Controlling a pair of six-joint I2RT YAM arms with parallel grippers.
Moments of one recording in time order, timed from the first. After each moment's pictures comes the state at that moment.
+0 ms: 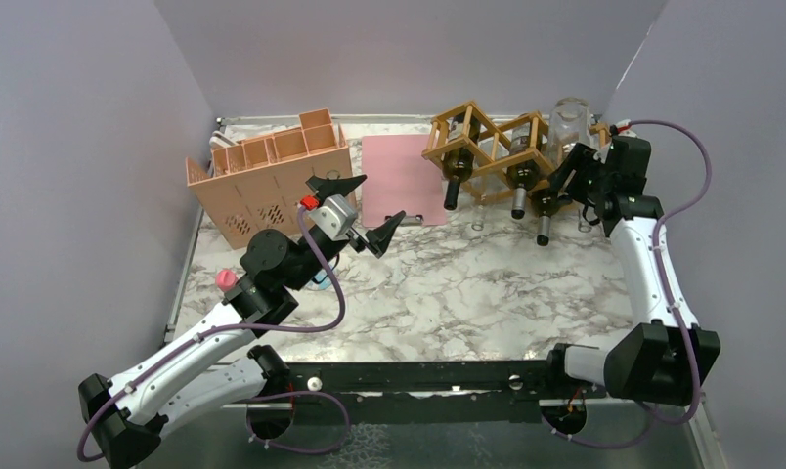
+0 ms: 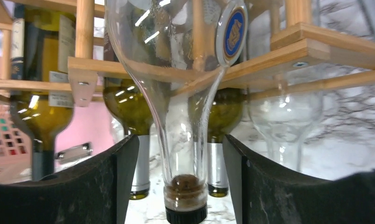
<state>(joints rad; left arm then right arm) -0.83 0.79 0.74 0.34 0.01 0.16 -0.13 1.24 1.12 -0.45 -0.07 0.32</state>
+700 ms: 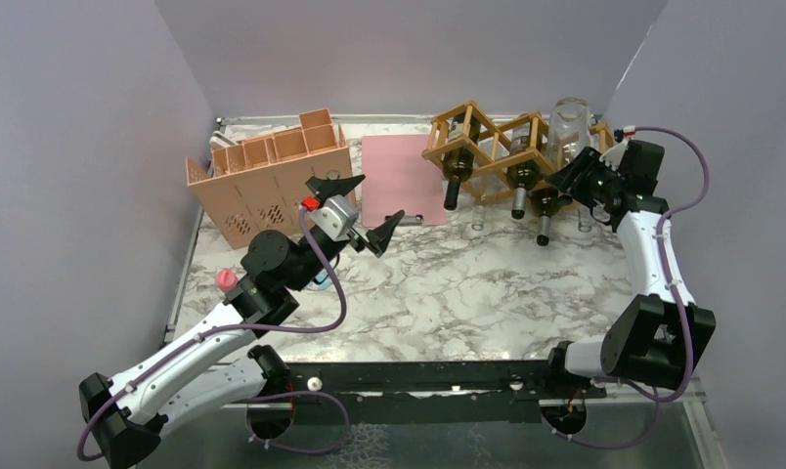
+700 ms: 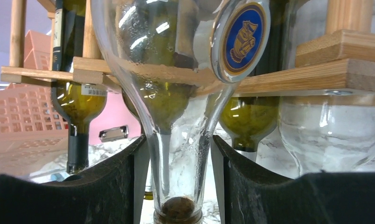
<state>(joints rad) -0.83 0.79 0.74 0.34 -0.02 0.18 -0.26 1.33 1.09 -0.36 -0.44 0.36</state>
